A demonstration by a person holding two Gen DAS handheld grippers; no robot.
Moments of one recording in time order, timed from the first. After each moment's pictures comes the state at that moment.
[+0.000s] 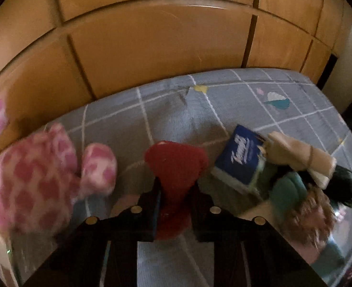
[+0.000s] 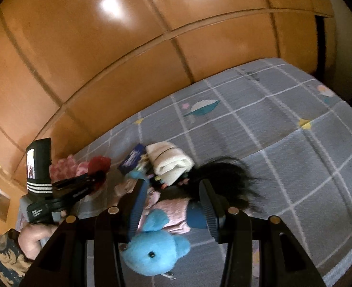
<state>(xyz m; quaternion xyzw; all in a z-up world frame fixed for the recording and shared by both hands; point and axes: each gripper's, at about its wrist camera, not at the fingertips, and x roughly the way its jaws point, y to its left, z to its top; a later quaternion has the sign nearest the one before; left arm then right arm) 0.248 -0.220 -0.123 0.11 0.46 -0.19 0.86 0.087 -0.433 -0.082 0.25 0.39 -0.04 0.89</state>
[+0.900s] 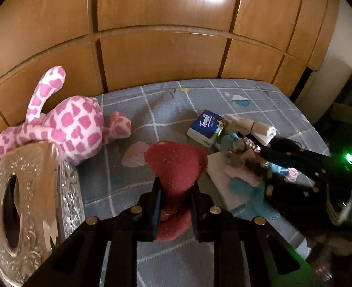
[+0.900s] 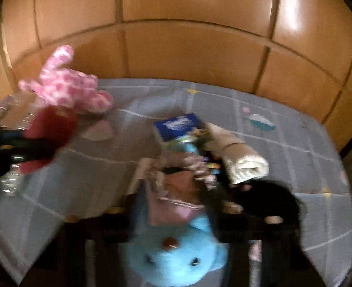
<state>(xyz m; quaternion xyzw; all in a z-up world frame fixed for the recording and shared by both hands) 0.147 -0.158 -0.077 0.06 0.44 -0.24 0.87 0.123 -0.325 -0.111 -0.04 0.43 0.00 0.90</state>
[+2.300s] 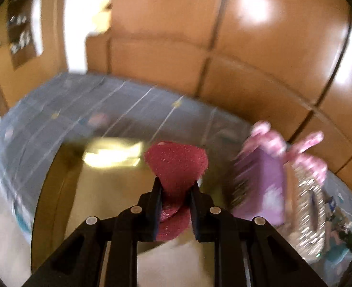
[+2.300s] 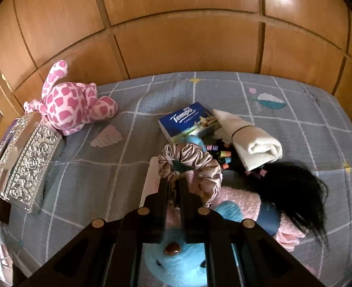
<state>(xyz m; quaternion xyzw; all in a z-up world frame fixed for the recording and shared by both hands) 0.118 0.226 -0.061 -0.14 0.40 0.11 0.90 0.129 -0.342 -0.112 0.06 0.45 0.04 0.89</state>
